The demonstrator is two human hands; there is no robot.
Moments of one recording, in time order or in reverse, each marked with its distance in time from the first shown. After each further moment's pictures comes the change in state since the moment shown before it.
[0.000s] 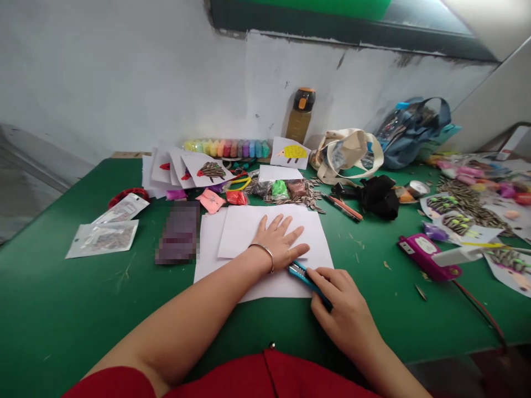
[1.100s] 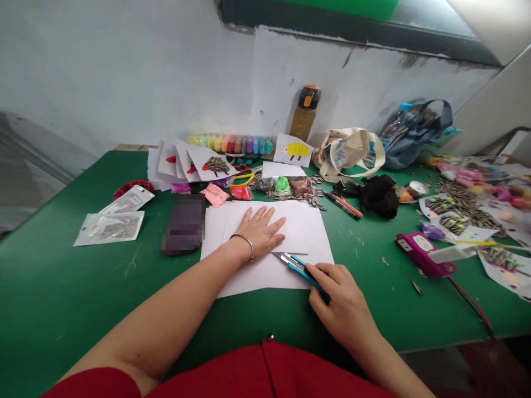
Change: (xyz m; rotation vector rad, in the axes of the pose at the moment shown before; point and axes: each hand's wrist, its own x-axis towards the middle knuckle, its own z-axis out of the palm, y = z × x) left_hand -0.020 -0.045 -0.005 0.105 0.034 -0.026; right_hand 0.002 -0.012 0.002 -0.010 -0.012 -0.005
